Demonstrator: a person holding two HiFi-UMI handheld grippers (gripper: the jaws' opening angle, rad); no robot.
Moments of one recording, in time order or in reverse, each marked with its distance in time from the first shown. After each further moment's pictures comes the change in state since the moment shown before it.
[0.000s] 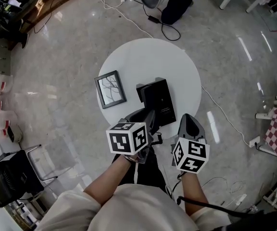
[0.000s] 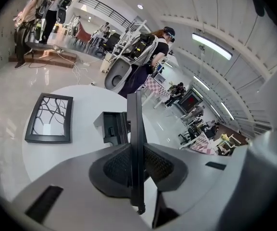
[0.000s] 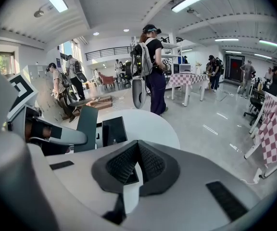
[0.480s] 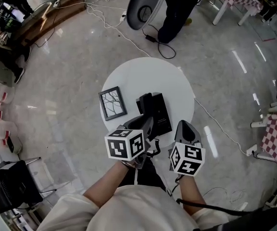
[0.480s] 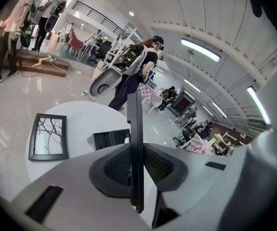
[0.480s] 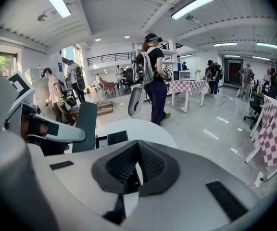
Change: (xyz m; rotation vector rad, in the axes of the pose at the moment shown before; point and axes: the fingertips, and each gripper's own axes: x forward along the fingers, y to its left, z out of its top) left arm -0.026 -0.024 0.034 0.072 -0.070 -0.062; right arm -0.016 0.008 0.032 0.000 -0.066 0.001
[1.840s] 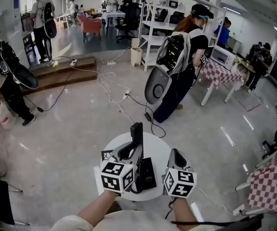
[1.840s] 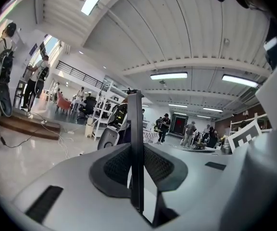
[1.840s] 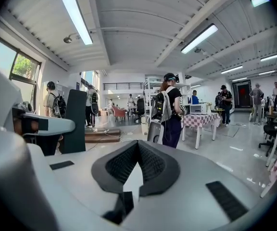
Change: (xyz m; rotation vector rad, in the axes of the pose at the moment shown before) left arm -0.097 -0.073 0.170 0.377 -0.539 0.018; right arm -0.035 0.020 0.181 -0.100 -0.378 0.101
